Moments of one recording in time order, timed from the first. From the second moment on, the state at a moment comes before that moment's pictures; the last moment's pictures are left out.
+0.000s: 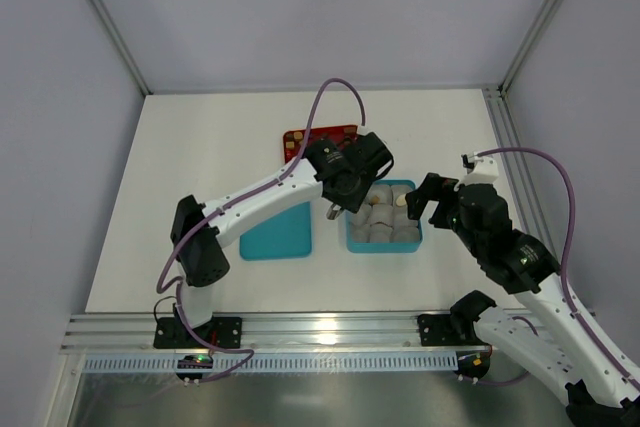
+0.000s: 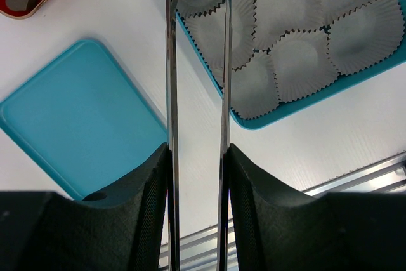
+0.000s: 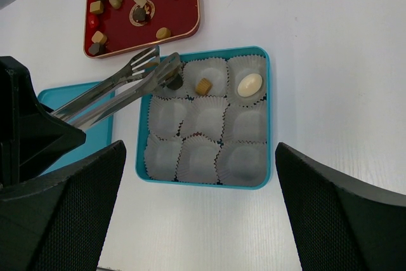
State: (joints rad) left arm -1.02 1.91 1.90 -1.12 -0.27 -0.43; right arm 0.56 0.65 0.83 -0.66 0.33 0.53
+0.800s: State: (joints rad) left arm -0.89 1.93 2.15 -1.17 -0.34 -0.39; right arm 0.56 0.65 0.83 -0.66 0.32 0.53
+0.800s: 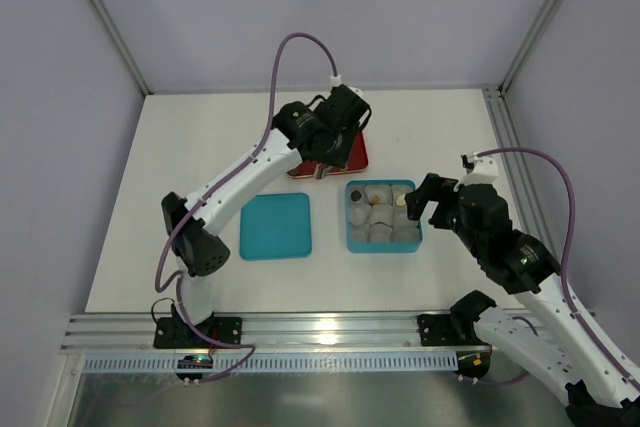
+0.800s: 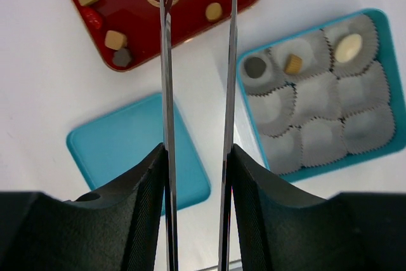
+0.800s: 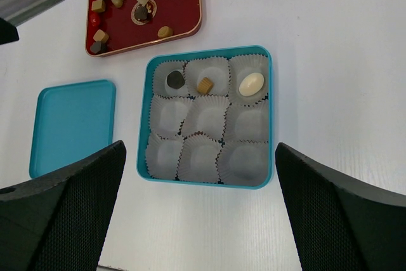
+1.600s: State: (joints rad) left arm -0.73 2.15 2.19 -1.18 -0.33 -0.31; right arm 0.56 0.65 0.83 -0.67 0.32 0.53
